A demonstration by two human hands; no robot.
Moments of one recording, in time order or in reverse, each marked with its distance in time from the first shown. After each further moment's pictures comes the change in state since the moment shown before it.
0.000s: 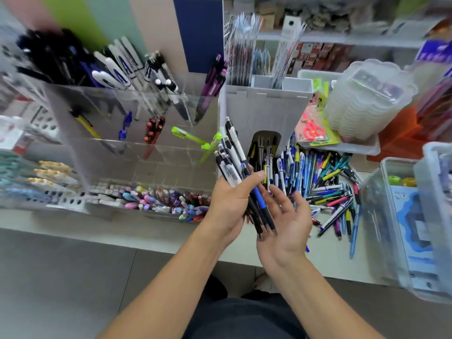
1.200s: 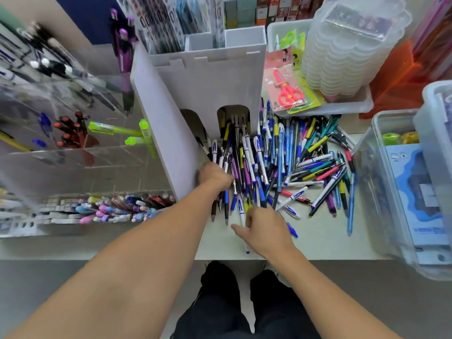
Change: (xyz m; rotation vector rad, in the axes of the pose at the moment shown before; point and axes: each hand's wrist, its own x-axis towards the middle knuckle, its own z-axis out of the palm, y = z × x) left_hand 0.154 -0.099 -0.006 1.363 0.258 -0.299; right_hand 0.112 0.028 -0.105 -1.888 -0.118 -0.334
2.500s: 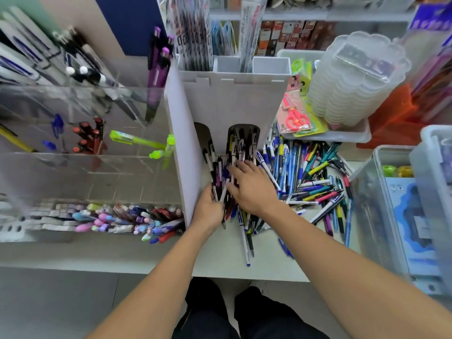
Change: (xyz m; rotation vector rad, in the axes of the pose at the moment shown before) left_hand -0.027 -0.056 0.004 -0.687 -0.123 0.222; right_hand 0.107 -0.043 -0.044 -0.238 0.145 -0.405
